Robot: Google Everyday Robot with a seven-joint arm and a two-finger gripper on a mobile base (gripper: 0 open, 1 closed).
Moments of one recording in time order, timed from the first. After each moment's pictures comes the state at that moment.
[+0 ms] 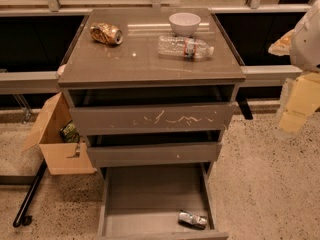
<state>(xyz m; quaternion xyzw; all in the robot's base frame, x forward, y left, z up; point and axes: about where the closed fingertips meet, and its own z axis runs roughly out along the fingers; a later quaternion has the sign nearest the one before) 0.438 -0.217 0.976 -0.60 0.78 -0.03 0.16</state>
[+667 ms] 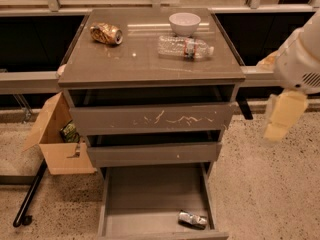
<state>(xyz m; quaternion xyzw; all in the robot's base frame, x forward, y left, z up) 0.455 -0.214 0.934 -0.61 0.77 -0.01 0.16</state>
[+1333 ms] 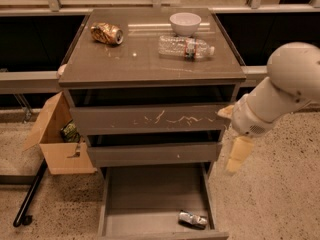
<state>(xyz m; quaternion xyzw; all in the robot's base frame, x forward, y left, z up) 0.487 -0.183 0.765 -0.64 0.74 0.09 0.16</state>
